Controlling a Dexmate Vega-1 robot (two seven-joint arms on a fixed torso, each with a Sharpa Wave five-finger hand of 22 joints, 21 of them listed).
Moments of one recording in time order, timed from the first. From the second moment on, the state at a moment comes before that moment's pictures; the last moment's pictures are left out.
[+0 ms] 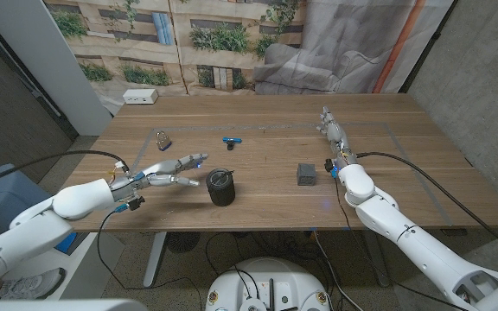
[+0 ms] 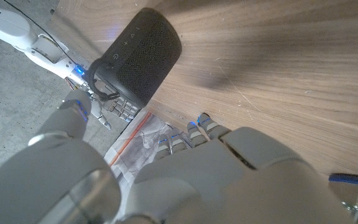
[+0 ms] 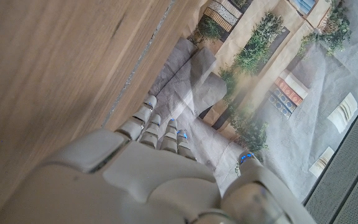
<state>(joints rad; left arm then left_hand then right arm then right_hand) 1.25 1.06 0.21 -1.58 -0.26 -0.58 -0.36 0.44 -0.16 0.68 -0.19 0.18 -0.08 -0.05 0.20 0.17 -0.05 -0.11 0.18 0.17 -0.05 -0.03 0.18 0.17 -0.03 -0.03 0.17 0.16 -0.91 -0.49 -0.47 -1.43 0.26 0.27 -0.34 0.04 0.06 0.30 0.12 0.26 -0.01 0.01 0.18 0.17 0.07 0.01 0.18 0.19 0.00 0.03 0.19 0.32 0.19 0.01 0.30 0.16</state>
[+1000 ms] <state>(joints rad) 0.98 0.96 0.46 -1.32 -0.11 -0.79 -0.39 0.51 -0.18 0.63 -0.18 0.23 -0.17 -0.03 0.18 0.17 -0.17 -0.08 0.18 0.17 -0.15 -0.04 0.17 0.17 -0.13 -0.04 0.17 0.16 -0.91 -0.46 -0.48 -1.35 0.21 0.38 -0.35 0.03 0.07 0.30 0.12 0.26 -0.02 0.02 0.18 0.17 0.06 0.02 0.18 0.19 0.00 0.02 0.19 0.31 0.20 0.02 0.28 0.16</state>
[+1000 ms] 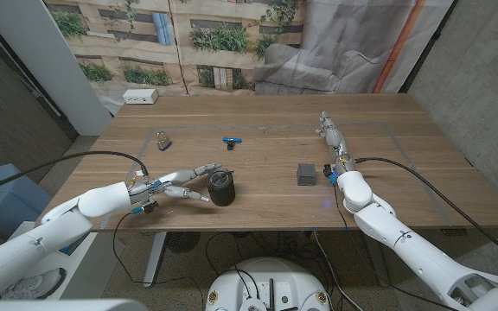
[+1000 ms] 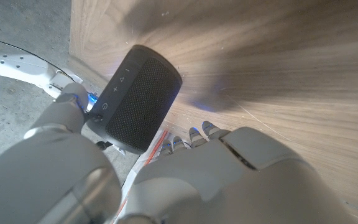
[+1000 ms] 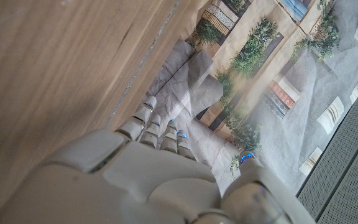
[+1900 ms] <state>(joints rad) 0.76 0.81 0.60 -0.98 -0.02 -1.06 -0.42 0.61 -0.18 0.59 -0.19 0.26 -0.09 -0.05 0.26 0.18 -0.01 -0.13 0.21 0.18 0.02 -0.03 0.20 0.17 -0.05 -0.03 0.19 0.16 -0.96 -0.46 -0.49 -1.35 0.17 0.41 -0.39 0.03 0.07 0.30 0.12 0.26 -0.02 0.02 0.18 0.17 0.06 0.02 0.18 0.19 0.00 0.02 0.20 0.30 0.20 0.02 0.26 0.16</state>
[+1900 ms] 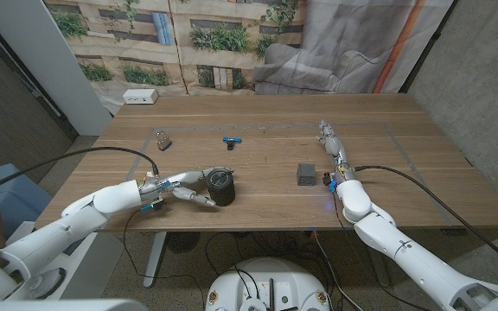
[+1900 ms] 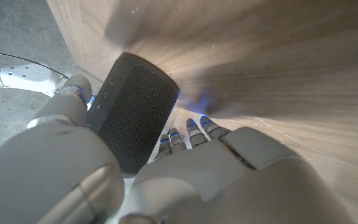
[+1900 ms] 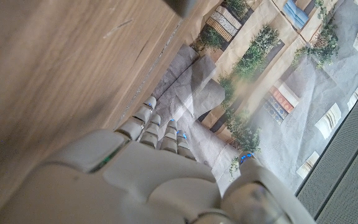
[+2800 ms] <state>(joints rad) 0.65 0.64 0.67 -0.67 -0.19 -1.21 -0.52 0.92 -0.16 0.47 -0.18 0.18 0.29 -0.01 0.45 0.20 0.38 -0.16 0.26 0.21 0.42 -0.04 0.23 0.18 0.17 -0.04 0.19 0.17 -1.03 -0.47 -0.47 -1.42 0.13 0.39 -0.45 0.03 0.07 0.30 0.12 0.26 -0.02 0.02 0.18 0.17 0.06 0.02 0.18 0.19 0.00 0.02 0.20 0.29 0.20 0.03 0.24 0.16</state>
